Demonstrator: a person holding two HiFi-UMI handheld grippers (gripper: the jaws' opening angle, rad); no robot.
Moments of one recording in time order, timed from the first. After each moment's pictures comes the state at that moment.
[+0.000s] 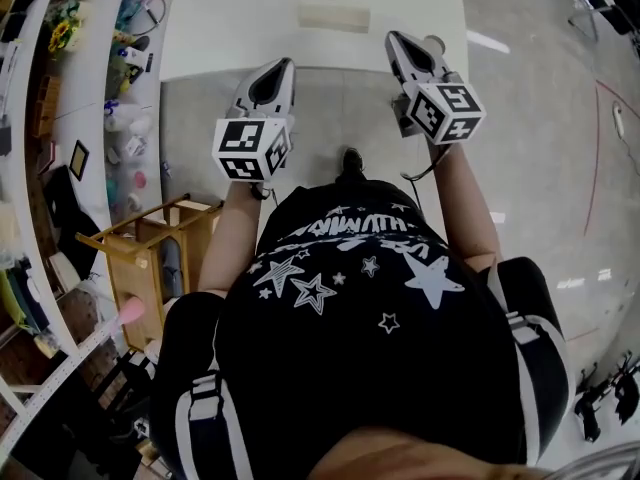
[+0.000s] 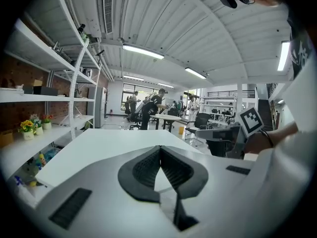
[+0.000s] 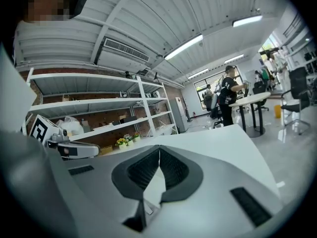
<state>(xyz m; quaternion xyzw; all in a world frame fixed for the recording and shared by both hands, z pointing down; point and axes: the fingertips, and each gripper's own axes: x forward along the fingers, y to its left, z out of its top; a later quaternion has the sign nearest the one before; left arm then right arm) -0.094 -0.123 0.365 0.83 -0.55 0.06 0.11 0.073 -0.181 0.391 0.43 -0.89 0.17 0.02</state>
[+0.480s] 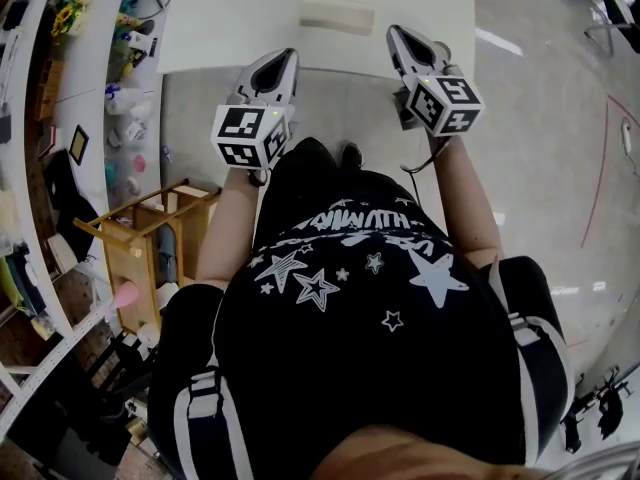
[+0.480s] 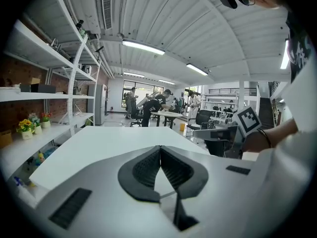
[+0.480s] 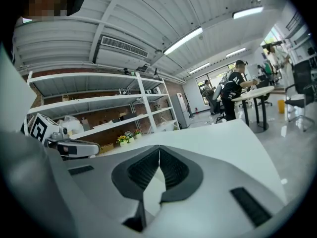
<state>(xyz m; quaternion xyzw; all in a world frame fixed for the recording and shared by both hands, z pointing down) -0.087 -0.162 0.380 0.82 -0.55 0.07 0.12 0.073 -0.225 0.413 0.40 -0.90 0.18 0.04</state>
